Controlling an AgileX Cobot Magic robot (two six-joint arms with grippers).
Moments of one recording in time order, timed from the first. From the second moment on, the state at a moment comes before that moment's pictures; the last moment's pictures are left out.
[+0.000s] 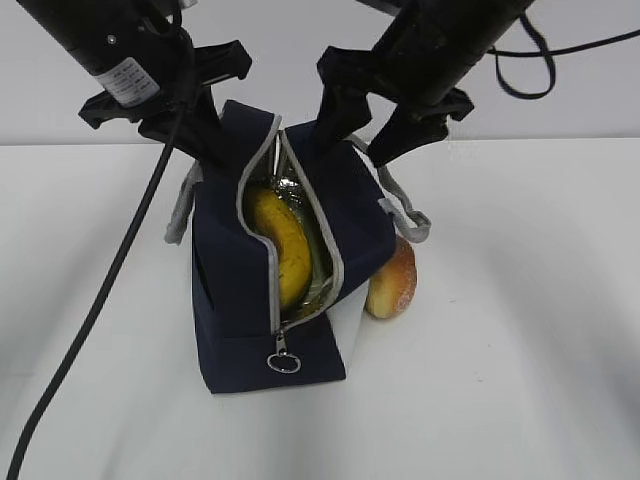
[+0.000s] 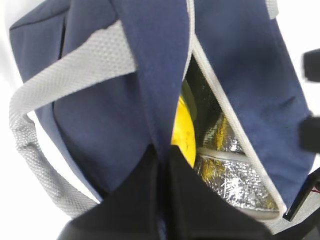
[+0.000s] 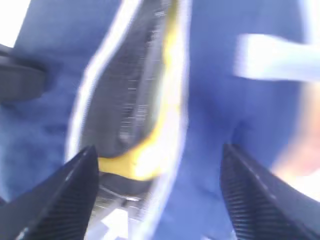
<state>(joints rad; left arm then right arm) -0.35 1.84 -1.68 -0.39 1.16 0.02 0.34 1.93 -1.76 0.55 1.14 -0.17</state>
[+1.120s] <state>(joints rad) -0.35 1.84 -1.68 -0.39 1.18 0.02 0.33 1.66 -1.05 0.35 0.65 -0.10</state>
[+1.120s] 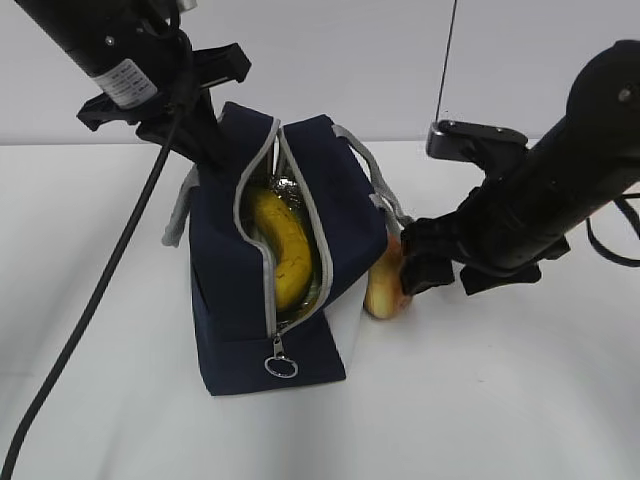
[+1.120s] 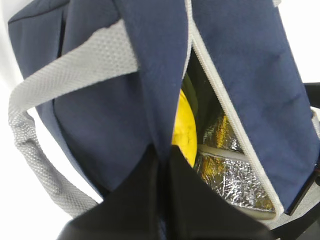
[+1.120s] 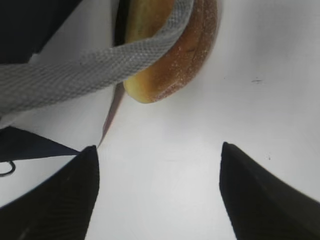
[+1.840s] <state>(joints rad) -0.35 1.84 -1.68 -0.38 1.18 0.02 0.33 1.89 -1.23 0.39 0.60 -0.10</state>
